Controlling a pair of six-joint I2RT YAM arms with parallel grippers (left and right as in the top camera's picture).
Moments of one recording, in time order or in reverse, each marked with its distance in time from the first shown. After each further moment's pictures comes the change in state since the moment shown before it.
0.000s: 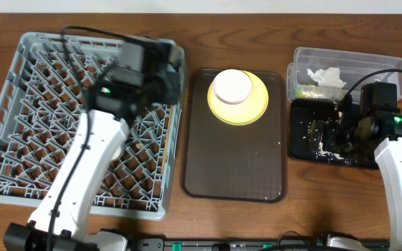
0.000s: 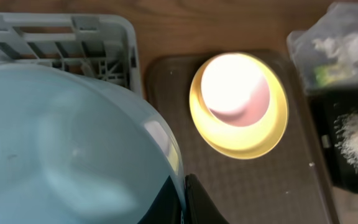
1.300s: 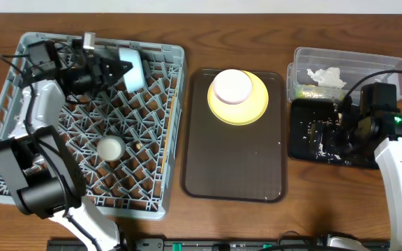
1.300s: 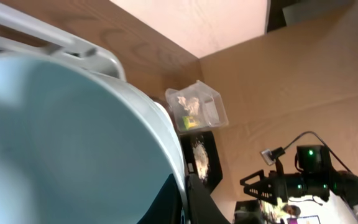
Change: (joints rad) left arm 0.588 0.452 0.005 0.269 1.111 0.028; right arm 0.000 0.000 0.002 -0.022 0.000 0.000
